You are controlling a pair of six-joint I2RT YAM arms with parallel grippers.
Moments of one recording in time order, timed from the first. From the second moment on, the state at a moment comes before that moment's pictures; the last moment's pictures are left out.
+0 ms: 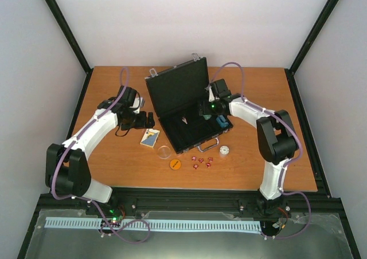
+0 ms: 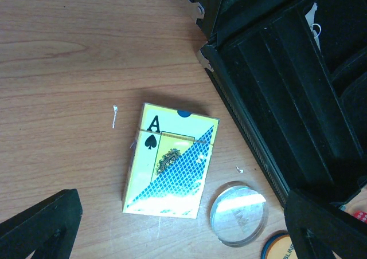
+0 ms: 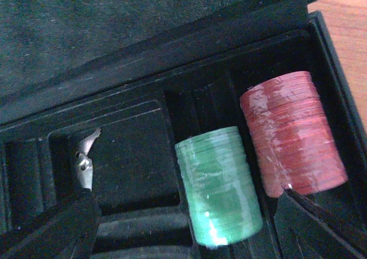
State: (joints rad) left arm -0.26 1.46 1.11 -0.81 0.17 -0.29; right arm 0.43 1.93 1.34 -0.37 -0.16 0.28
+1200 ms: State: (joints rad) left arm -0.26 1.46 1.11 -0.81 0.18 -0.29; right arm 0.49 1.64 1.07 -0.97 -0.10 0.14
